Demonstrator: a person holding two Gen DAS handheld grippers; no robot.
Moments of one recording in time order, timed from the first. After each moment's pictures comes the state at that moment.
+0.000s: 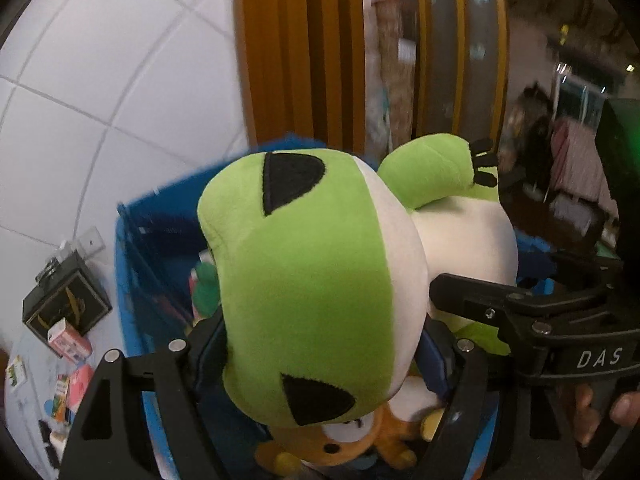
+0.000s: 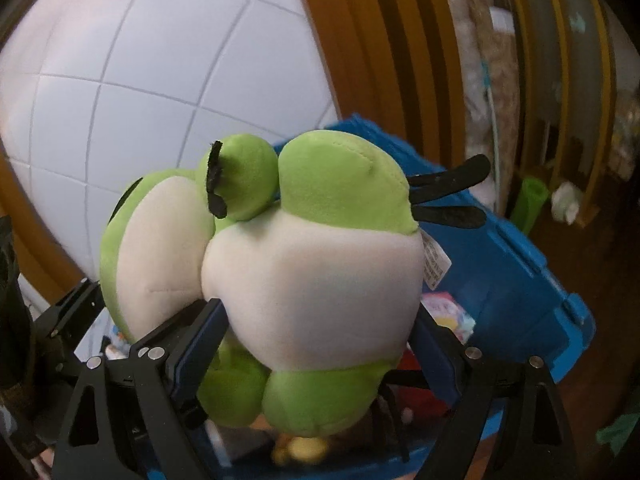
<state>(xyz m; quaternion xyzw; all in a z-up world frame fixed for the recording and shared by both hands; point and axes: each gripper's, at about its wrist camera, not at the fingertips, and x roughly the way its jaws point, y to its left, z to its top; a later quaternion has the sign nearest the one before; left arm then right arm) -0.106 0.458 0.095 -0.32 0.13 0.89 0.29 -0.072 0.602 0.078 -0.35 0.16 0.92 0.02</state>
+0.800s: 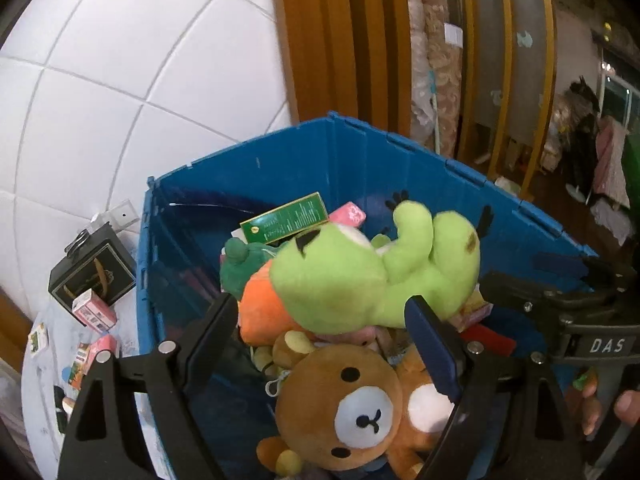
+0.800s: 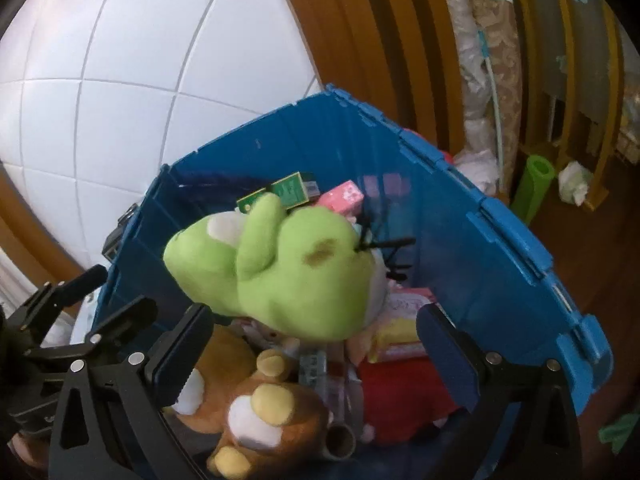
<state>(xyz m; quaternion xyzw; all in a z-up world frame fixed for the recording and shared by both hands) -0.123 0.452 0.088 -0.33 0.12 0.91 0.21 -0.073 0.640 0.040 -0.37 0.16 0.91 0.01</state>
